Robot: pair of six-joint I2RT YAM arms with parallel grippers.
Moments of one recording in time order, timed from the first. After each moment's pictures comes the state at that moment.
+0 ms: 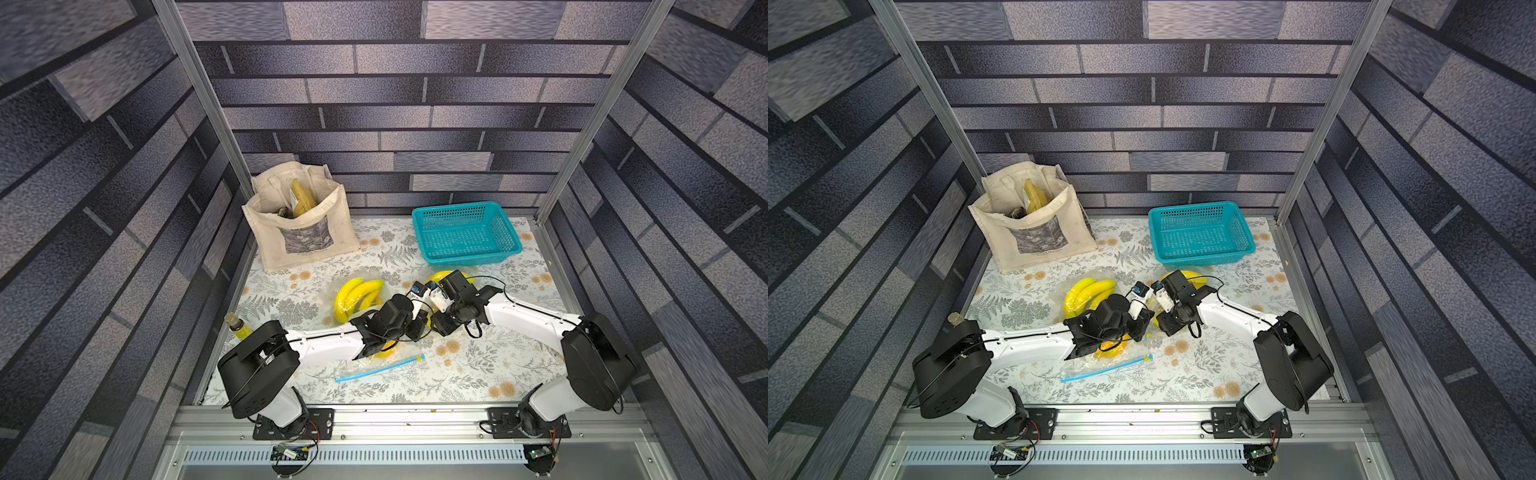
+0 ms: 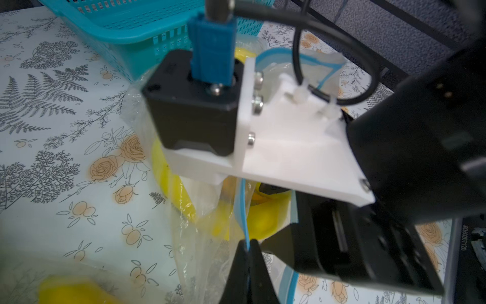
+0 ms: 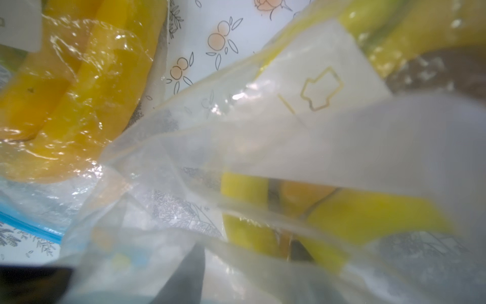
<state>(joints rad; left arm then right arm) -0.95 1.53 0.75 0.25 -0.01 -0.24 0.66 1.54 0.91 -0.58 -0.15 -0.04</state>
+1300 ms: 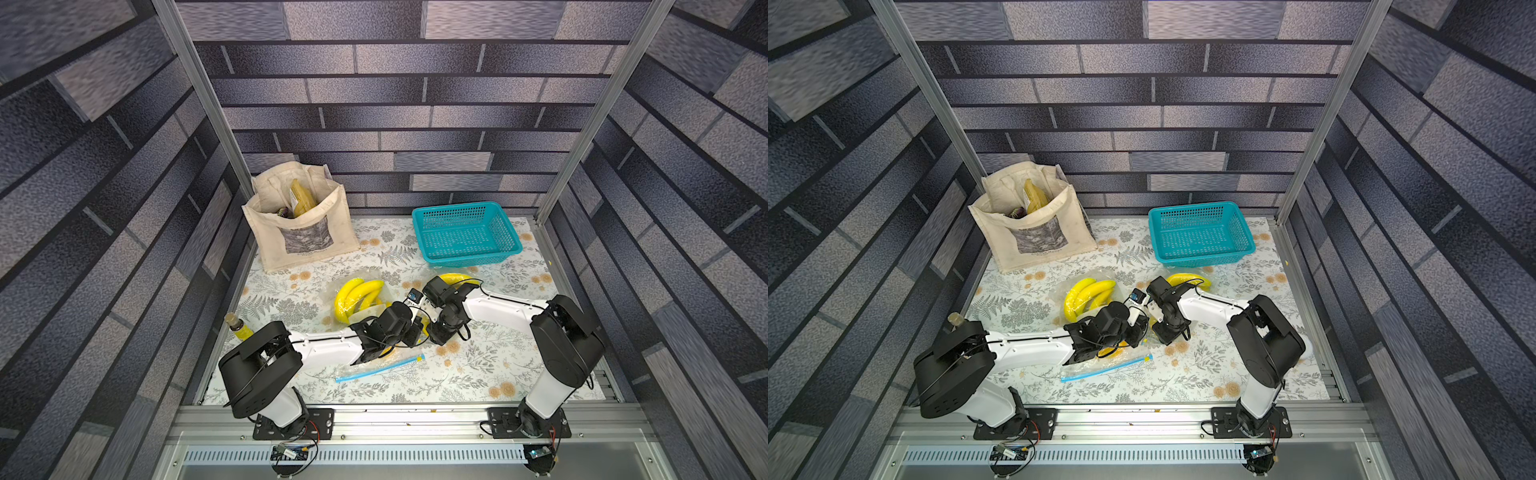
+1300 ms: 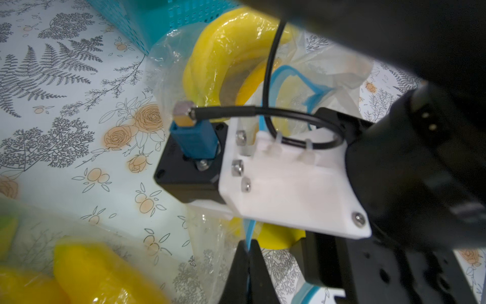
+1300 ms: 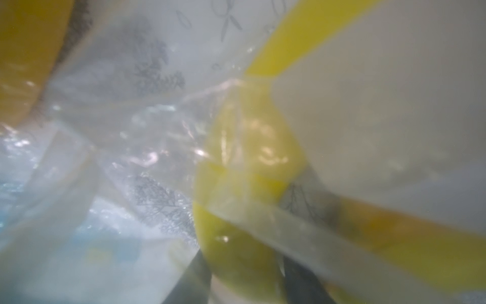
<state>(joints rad) -0.96 1.54 0.68 0.26 -0.08 -0.25 0.74 1.72 1.02 -0.75 -0.10 -0.04</state>
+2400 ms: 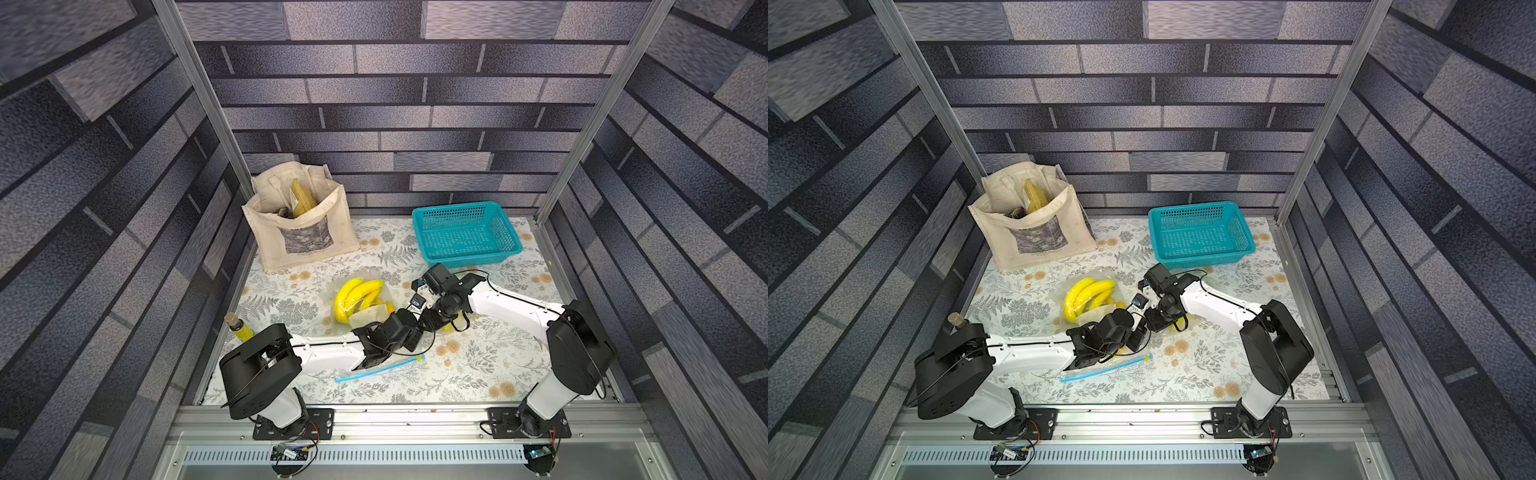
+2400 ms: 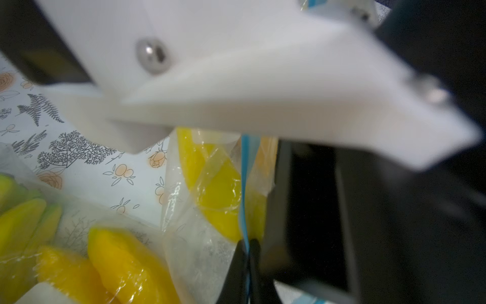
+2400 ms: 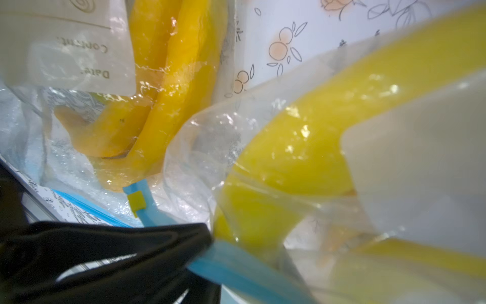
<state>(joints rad) -1.05 1.53 0.68 0.22 -0.26 -0.20 0.71 1.66 1.13 -0.76 -0.27 0.13</state>
